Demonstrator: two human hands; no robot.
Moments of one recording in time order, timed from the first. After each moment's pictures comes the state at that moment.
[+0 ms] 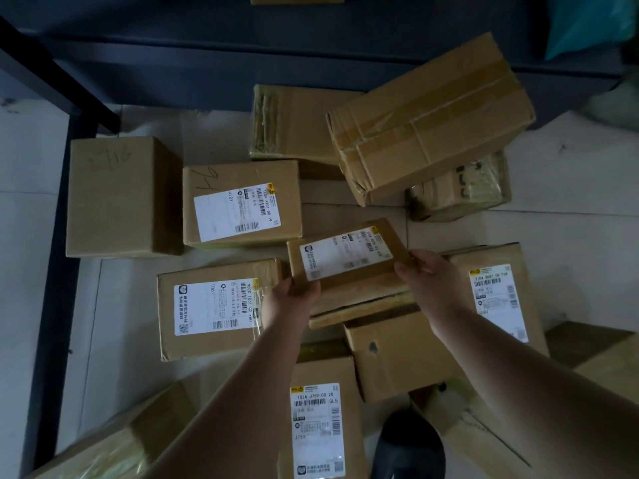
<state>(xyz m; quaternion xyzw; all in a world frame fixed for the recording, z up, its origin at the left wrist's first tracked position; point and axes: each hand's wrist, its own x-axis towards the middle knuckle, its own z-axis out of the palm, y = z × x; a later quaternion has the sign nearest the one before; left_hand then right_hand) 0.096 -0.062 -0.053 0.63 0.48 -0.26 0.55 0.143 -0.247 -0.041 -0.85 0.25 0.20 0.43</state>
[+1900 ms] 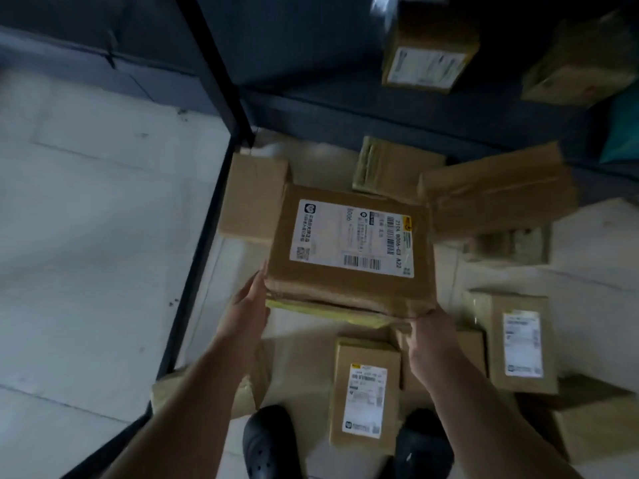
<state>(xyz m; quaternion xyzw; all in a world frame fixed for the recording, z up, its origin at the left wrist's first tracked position) 0.045 0.093 0.138 0.51 0.51 -0.10 0.68 0.107 -0.093 0.133 -0.62 0.45 0.31 0.56</state>
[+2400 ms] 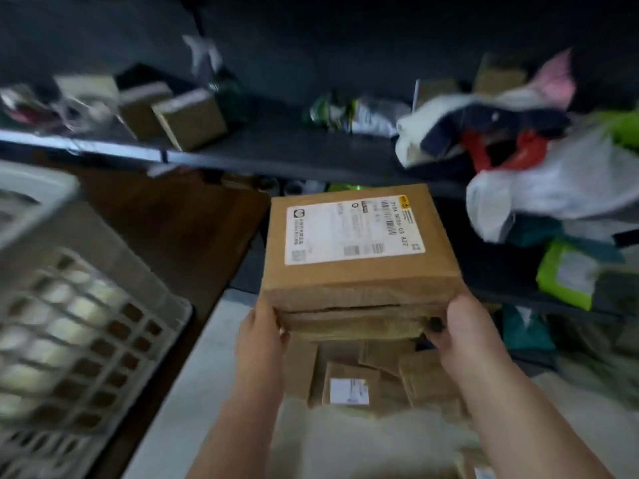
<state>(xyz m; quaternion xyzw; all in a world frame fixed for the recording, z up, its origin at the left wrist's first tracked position) 0.099 0.100 0.587 0.56 0.41 0.15 0.71 0.190 -0.077 0.609 -0.58 0.20 0.17 0.77</state>
